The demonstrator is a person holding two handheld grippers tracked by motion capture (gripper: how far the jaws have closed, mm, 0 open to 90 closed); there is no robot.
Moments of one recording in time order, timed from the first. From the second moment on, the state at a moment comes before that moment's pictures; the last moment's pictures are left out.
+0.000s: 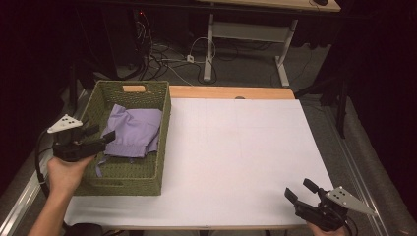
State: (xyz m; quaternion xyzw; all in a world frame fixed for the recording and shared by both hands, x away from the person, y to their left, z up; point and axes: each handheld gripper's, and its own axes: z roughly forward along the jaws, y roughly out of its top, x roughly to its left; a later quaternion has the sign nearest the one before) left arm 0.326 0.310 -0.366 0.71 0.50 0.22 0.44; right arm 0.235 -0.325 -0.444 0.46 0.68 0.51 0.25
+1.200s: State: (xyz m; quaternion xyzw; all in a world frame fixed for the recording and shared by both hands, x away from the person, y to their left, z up) left arm 0.253 0.322 -0.392 0.67 0.51 0.26 0.47; right arm 0.234 -0.326 -0.445 0.46 0.68 0.51 0.25
